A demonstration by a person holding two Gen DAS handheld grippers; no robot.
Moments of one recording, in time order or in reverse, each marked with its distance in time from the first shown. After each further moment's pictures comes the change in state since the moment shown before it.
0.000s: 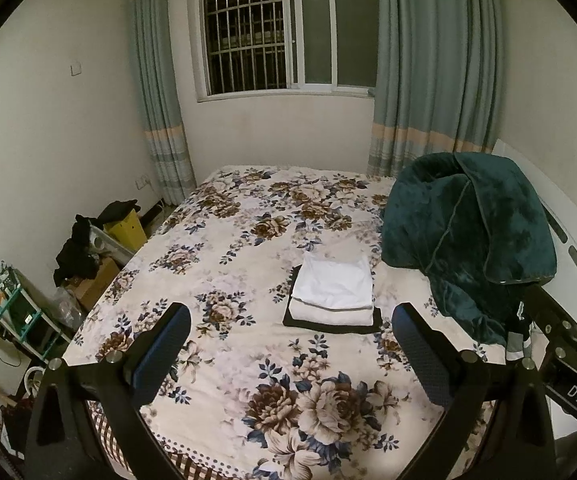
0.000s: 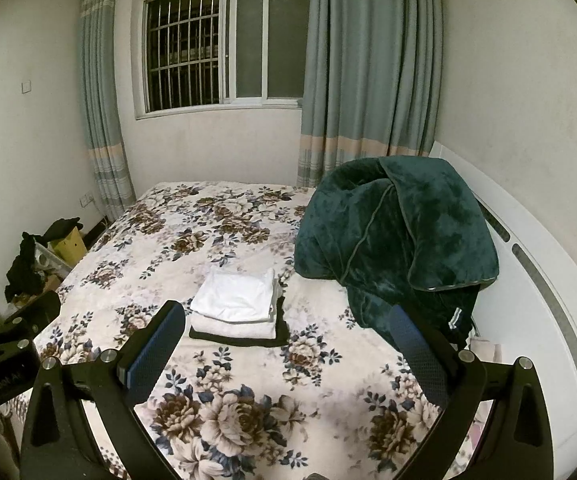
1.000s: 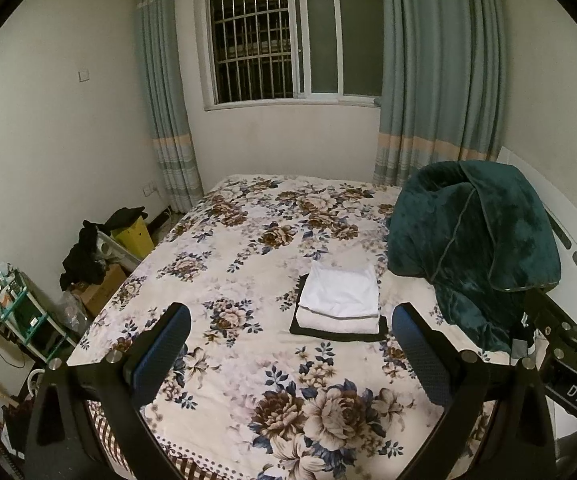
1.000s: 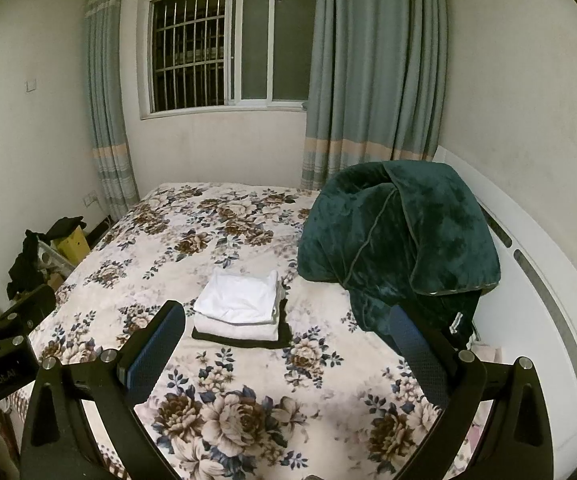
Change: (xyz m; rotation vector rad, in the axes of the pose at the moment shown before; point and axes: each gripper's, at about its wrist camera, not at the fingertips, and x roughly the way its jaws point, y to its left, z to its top) left arm -0.009 0.003 0.004 -0.002 -0.028 0.022; right arm -0.006 0.013 -0.001 -0.004 -0.008 0.003
